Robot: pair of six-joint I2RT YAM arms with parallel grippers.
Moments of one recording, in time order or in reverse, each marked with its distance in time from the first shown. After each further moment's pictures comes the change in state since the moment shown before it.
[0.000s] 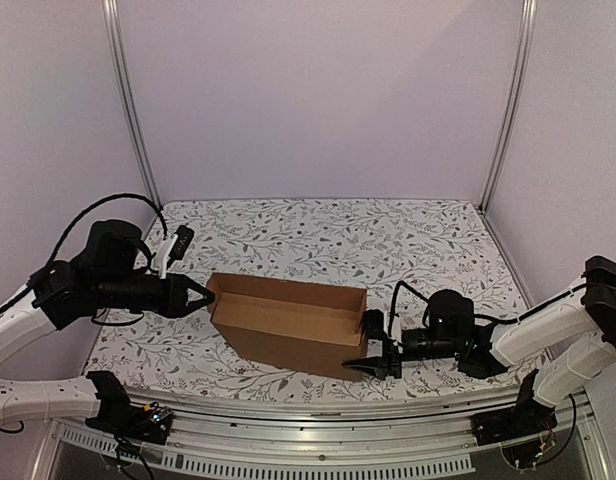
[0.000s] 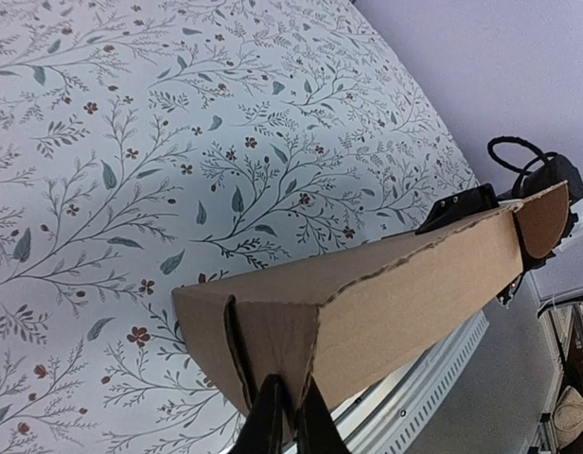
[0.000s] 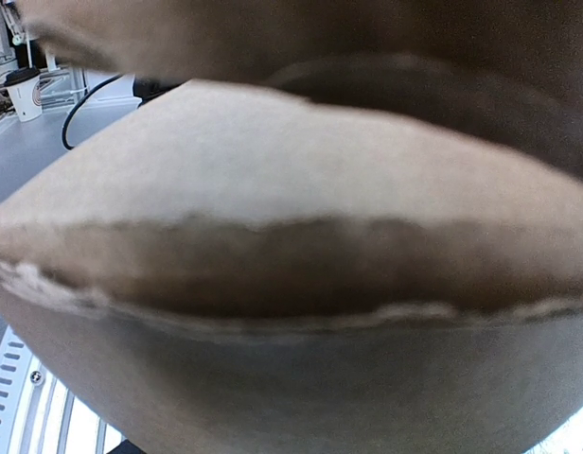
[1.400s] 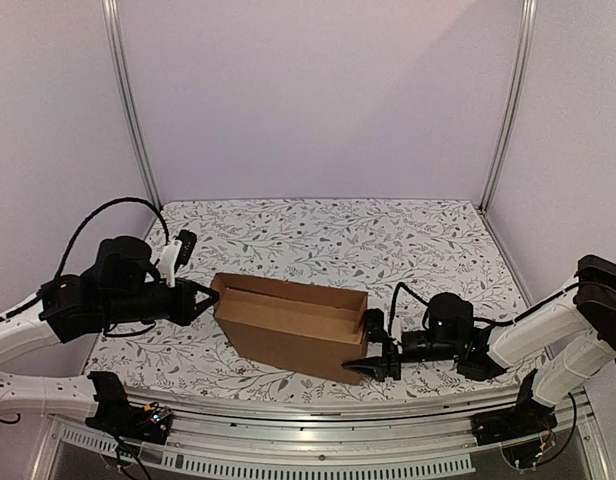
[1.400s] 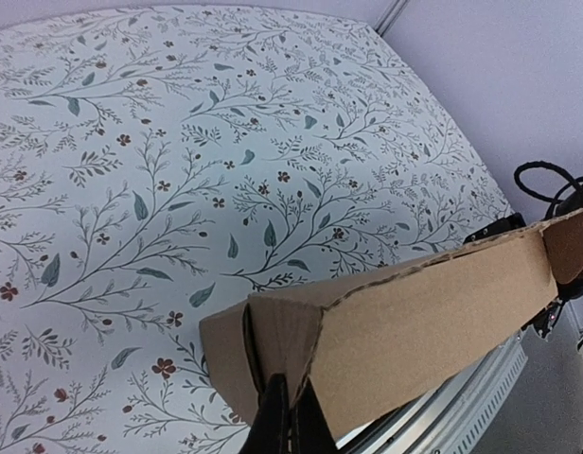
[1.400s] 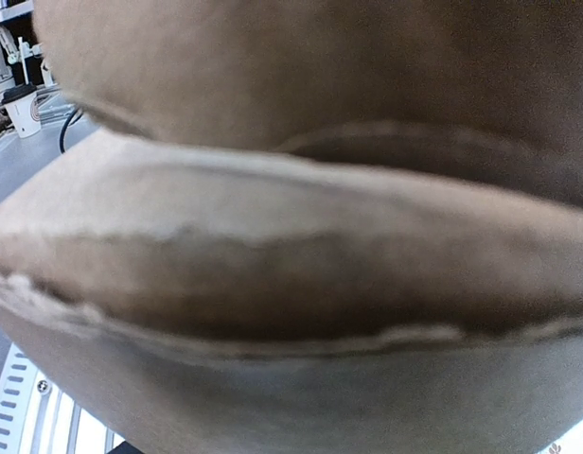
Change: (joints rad) left arm -0.153 -0.007 -0.086 0.124 -0.270 -0.049; right arm -0.001 0.037 -0.016 0.060 0.011 0.064
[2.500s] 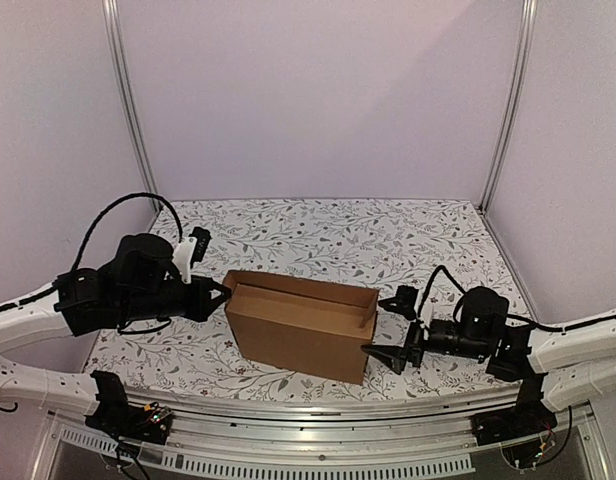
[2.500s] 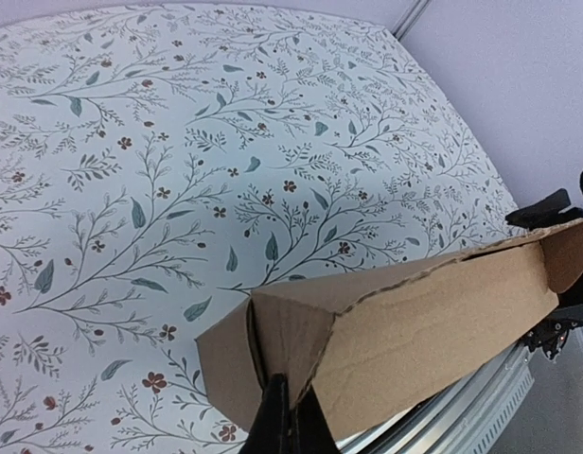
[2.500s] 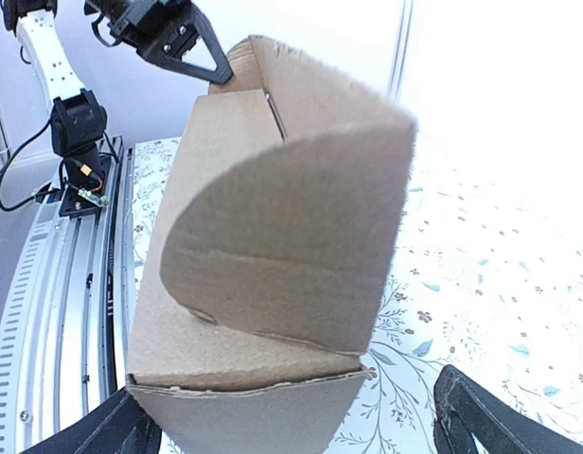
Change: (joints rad) left arm -0.069 0.117 0.040 0.050 -0.106 -0.055; right arm -0.001 -0.345 -0.061 -0.211 0.241 0.043
